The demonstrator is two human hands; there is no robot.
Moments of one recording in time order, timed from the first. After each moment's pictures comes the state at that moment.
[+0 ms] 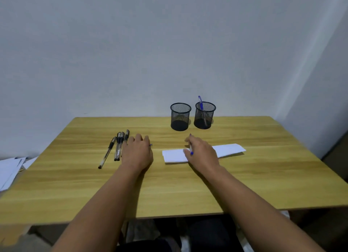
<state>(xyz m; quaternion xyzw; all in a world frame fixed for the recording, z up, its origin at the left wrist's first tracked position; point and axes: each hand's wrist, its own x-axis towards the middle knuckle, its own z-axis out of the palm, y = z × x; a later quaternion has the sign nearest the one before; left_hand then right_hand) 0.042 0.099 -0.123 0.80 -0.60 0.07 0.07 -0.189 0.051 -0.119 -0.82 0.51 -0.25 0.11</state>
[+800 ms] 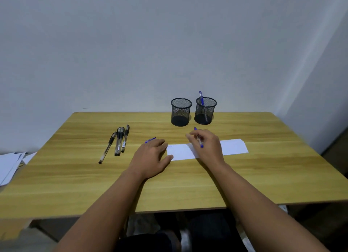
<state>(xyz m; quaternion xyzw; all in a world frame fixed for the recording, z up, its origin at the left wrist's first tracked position) 0.021 0.119 -0.145 0.64 -0.74 0.03 0.23 -0.200 0.041 -0.128 -0.73 0.48 -0.44 0.21</state>
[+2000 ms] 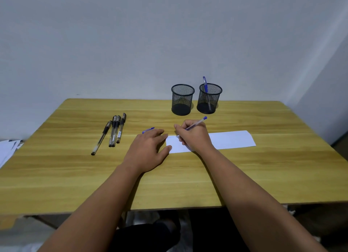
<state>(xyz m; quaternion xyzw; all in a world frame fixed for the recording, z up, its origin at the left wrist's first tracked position) 0.023 0.112 -0.155 0.65 -0.72 0.01 0.25 -0.154 0.013 -0.140 -0.64 0.46 -0.39 0.47</state>
